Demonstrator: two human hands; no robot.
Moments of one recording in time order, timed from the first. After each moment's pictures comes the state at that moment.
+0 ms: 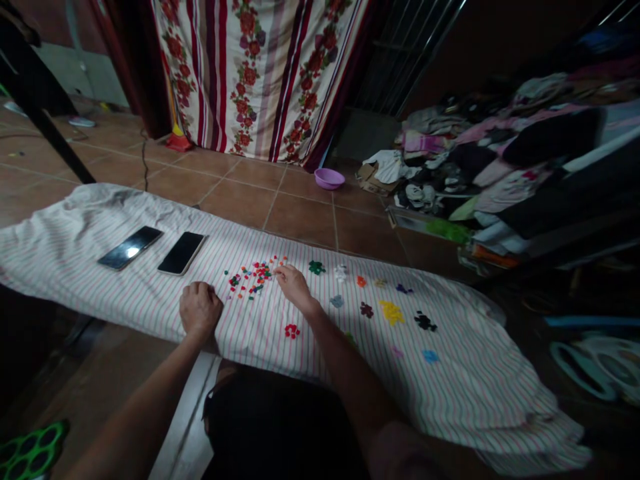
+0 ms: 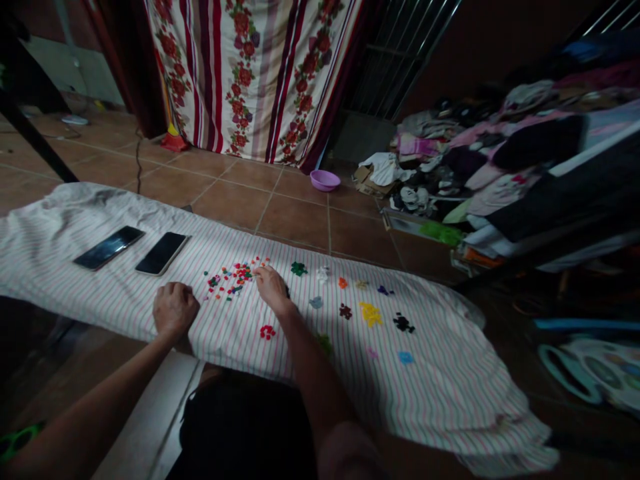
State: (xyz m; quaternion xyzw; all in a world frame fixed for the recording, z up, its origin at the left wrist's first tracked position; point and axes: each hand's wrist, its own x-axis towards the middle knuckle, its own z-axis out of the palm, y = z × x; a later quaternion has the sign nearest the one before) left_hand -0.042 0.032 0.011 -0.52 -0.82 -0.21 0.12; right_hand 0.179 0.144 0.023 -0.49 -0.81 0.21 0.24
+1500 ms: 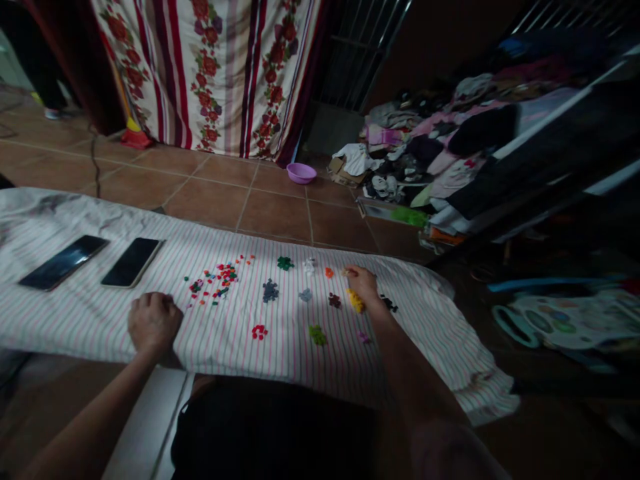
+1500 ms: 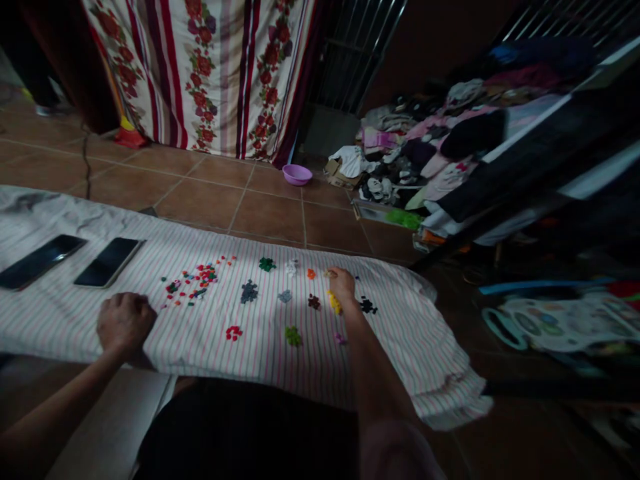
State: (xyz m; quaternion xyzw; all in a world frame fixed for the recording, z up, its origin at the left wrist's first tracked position) left_hand -0.041 0.032 0.009 -0.53 -0.82 -0.19 0.13; right_hand 0.446 0.166 0.030 -0.75 -0.60 0.06 0.25
